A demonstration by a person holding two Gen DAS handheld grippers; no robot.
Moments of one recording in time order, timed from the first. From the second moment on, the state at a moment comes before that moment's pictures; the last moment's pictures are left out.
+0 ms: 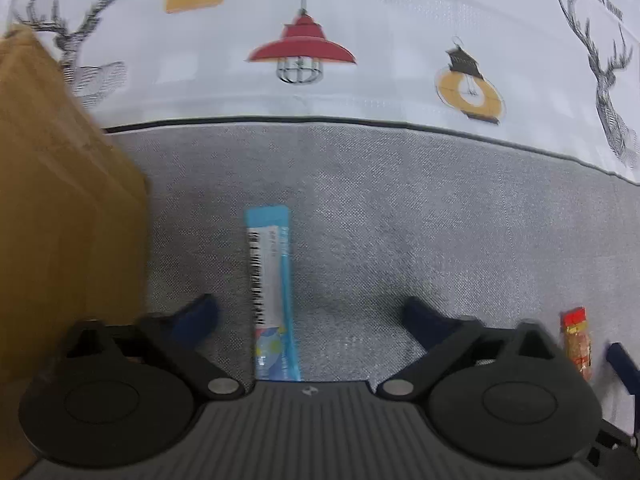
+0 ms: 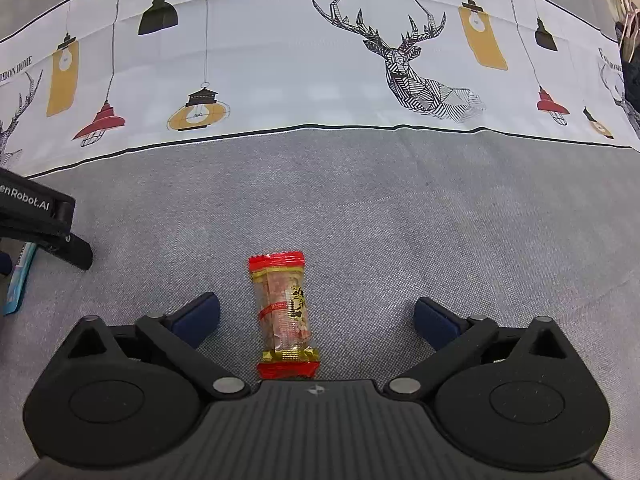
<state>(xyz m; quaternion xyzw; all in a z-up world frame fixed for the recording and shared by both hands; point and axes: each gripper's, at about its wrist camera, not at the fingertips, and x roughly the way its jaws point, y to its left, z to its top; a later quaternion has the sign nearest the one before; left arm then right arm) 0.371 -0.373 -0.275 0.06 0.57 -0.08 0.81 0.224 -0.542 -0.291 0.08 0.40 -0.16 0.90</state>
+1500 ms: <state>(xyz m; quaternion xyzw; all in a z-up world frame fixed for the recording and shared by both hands) 0.018 -0.043 -0.048 0.03 0.46 -0.07 0.89 -0.058 -0.258 -0.053 0.07 0.30 0.06 0.95</state>
